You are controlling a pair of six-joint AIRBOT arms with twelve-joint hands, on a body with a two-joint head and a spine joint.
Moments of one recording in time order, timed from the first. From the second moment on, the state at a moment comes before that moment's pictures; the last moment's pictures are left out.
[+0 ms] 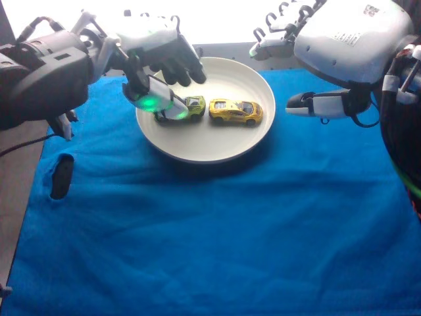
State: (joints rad) left arm 0.46 -1.27 1.44 -0.07 -0.22 1.08; right arm -0.56 -1.12 1.18 0.01 0.56 -1.33
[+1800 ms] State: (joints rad) left arm 0.49 -1.33 1.53 -0.13 -0.18 1.08; right arm -0.56 -1.12 1.18 0.01 0.56 -1.33
